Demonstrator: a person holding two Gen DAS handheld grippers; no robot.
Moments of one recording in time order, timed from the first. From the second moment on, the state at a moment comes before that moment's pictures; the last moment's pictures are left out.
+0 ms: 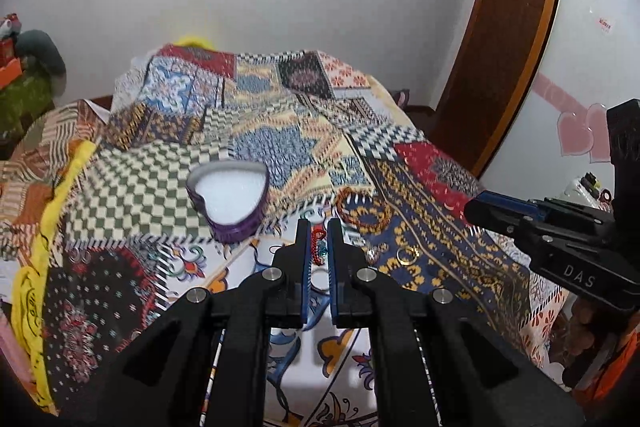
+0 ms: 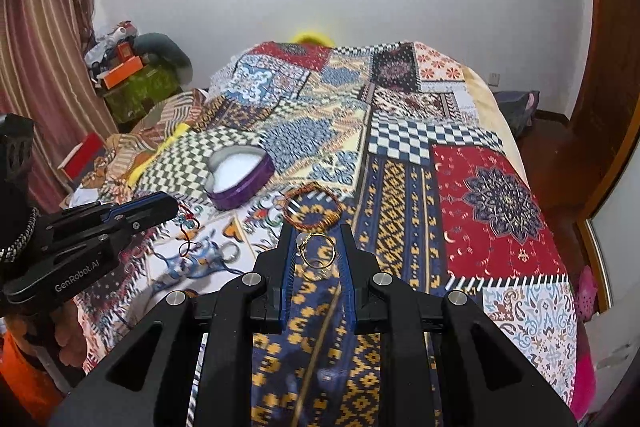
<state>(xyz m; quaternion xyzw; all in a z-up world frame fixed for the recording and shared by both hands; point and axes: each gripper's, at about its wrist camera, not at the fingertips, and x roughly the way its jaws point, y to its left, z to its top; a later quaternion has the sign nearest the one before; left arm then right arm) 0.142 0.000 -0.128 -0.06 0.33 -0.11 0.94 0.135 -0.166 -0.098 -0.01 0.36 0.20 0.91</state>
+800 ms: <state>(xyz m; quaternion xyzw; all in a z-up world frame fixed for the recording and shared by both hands) 0.176 0.048 -0.103 -0.03 0.28 -0.05 0.96 0.175 -0.103 -0.069 -0.02 0.31 0.23 0.92</state>
